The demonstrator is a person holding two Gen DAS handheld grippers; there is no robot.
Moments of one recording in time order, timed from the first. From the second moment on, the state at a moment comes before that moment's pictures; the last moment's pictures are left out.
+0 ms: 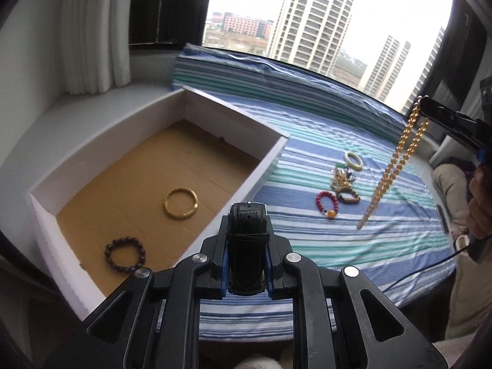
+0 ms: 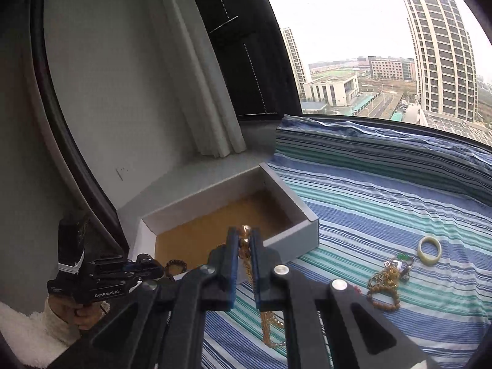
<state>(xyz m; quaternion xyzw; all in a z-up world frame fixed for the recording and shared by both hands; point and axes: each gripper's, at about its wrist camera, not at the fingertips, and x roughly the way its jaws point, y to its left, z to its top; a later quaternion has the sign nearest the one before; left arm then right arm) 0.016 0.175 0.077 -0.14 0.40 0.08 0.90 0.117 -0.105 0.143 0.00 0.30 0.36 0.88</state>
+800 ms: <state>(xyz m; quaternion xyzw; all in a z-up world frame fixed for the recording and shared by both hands) 0.077 0.302 -0.049 -0.20 0.48 0.20 0.83 0.263 0.108 0.052 -0.11 0.37 0.36 0.85</state>
